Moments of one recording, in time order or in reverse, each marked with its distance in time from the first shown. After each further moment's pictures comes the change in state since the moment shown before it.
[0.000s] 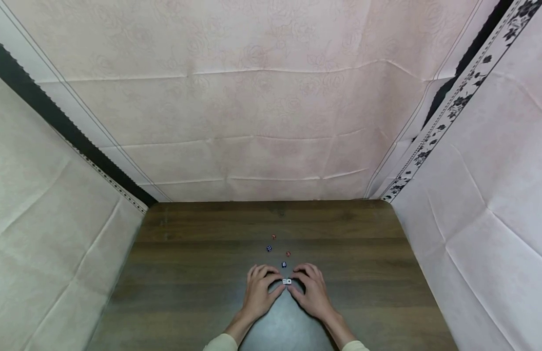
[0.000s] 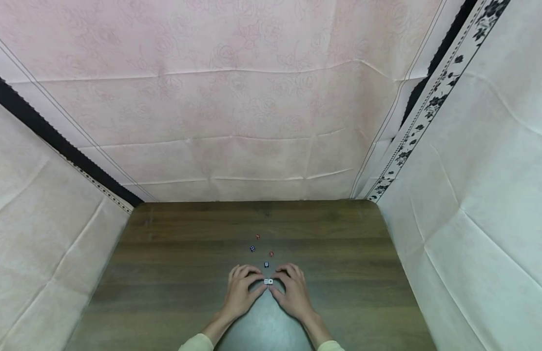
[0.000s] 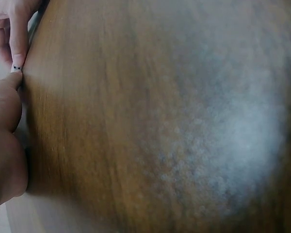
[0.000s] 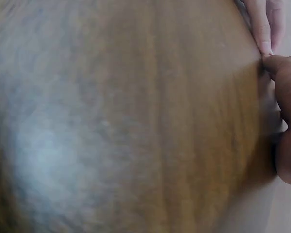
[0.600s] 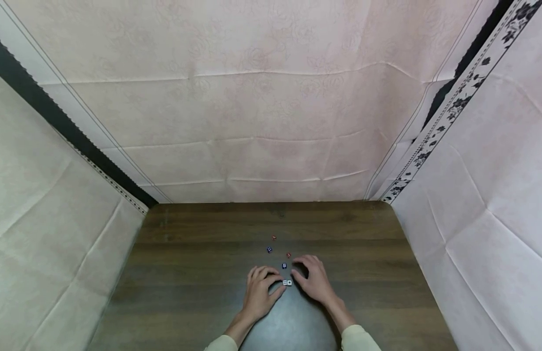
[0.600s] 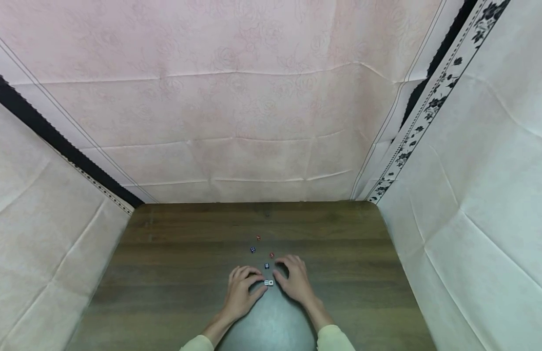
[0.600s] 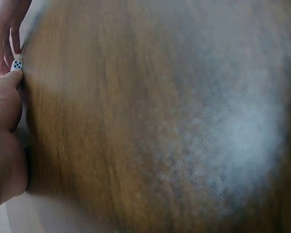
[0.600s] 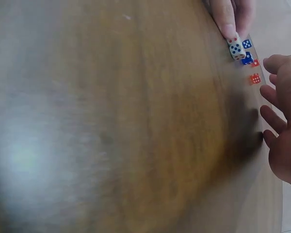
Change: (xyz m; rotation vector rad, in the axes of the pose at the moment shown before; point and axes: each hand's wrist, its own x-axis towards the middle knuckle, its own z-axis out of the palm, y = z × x) left_hand -0.004 -0.011 0.007 -0.028 0.008 0.013; right_hand 0.036 0.000 -0.019 0.052 -0.036 0.098
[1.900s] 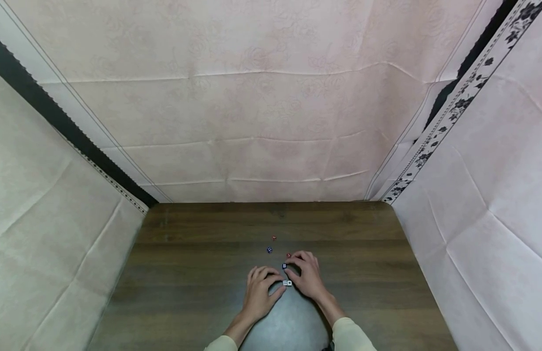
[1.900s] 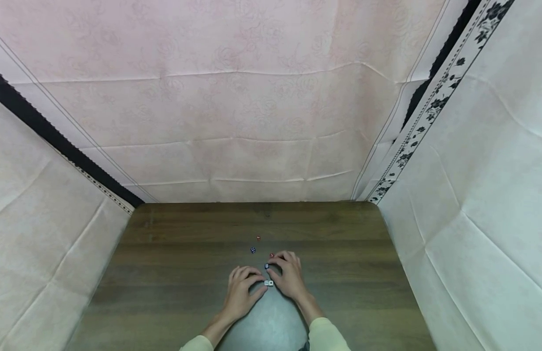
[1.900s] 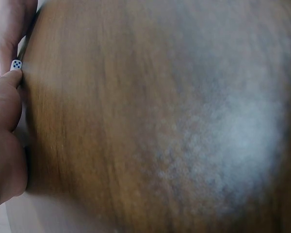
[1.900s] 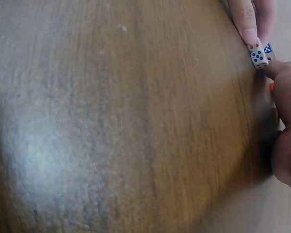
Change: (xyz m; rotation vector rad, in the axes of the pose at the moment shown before) left_hand 0.000 0.003 -0.002 0.034 0.022 0.036; right_hand 0.015 0.009 0.027 -0.012 0.015 -0.084
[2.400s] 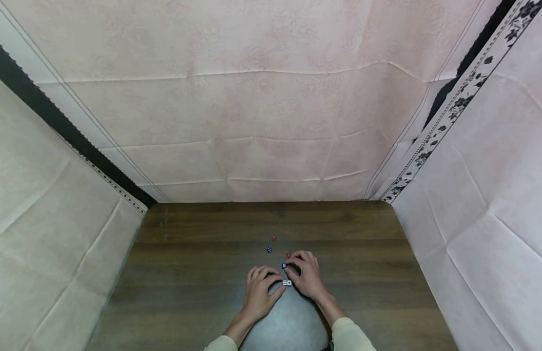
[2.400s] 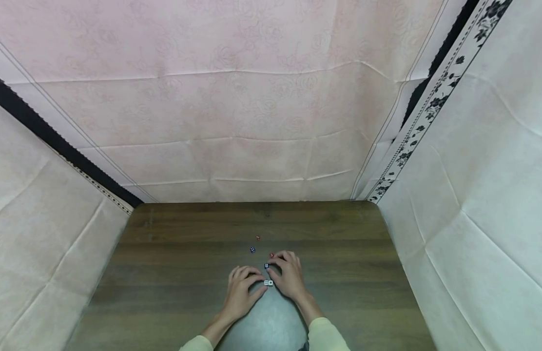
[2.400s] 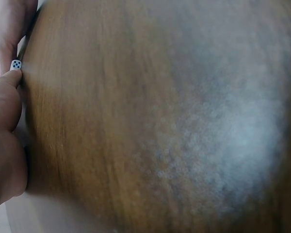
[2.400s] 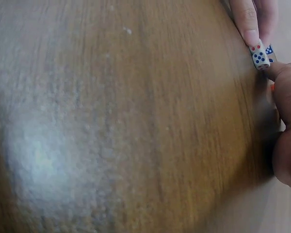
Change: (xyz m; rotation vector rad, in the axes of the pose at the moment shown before) left_hand 0.004 0.010 -0.005 -0.011 -0.041 -0.054; right_hand -0.001 0.001 0.001 -0.023 0.019 0.002
